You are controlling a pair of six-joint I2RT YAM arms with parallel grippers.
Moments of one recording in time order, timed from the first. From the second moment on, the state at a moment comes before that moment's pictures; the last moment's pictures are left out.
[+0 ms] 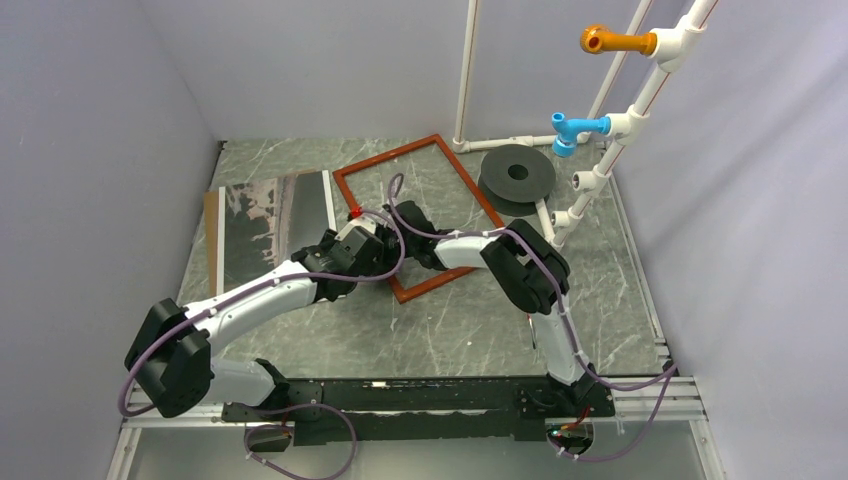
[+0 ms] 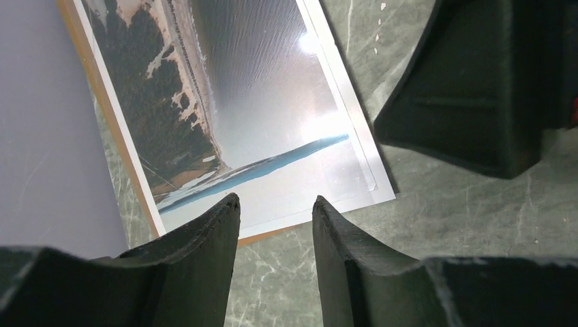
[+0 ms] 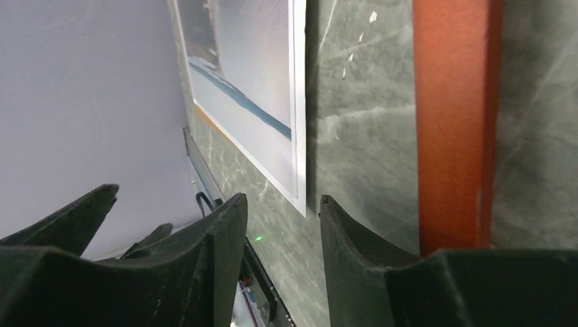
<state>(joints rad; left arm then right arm) -0.75 1.32 0.89 -0.64 -0.72 -0.18 0.77 2.16 1.29 0.30 -0.54 1.07</state>
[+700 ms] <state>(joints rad) -0.74 1.29 0.89 -0.64 -0.68 -0.20 0.82 2.29 1.47 0.19 -0.50 0.98</state>
